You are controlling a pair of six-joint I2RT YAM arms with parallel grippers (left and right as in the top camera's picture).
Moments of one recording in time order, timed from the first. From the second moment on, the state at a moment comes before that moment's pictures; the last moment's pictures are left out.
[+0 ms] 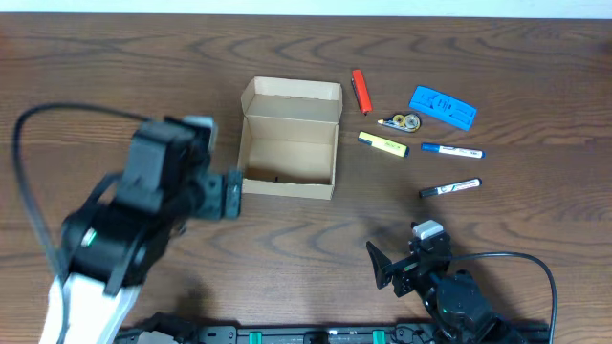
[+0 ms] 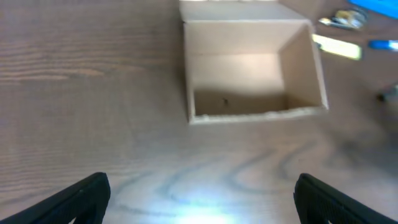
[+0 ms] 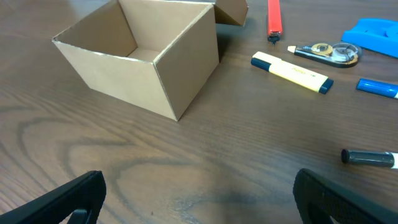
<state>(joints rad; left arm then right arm) -0.34 1.02 1.25 -1.16 0.03 -0.17 0.76 0.01 0.15 -0.56 0.24 0.31</state>
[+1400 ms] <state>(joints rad) -0.34 0.83 1.25 -1.36 0.13 0.02 0.76 0.01 0.15 -0.38 -0.05 0.36</state>
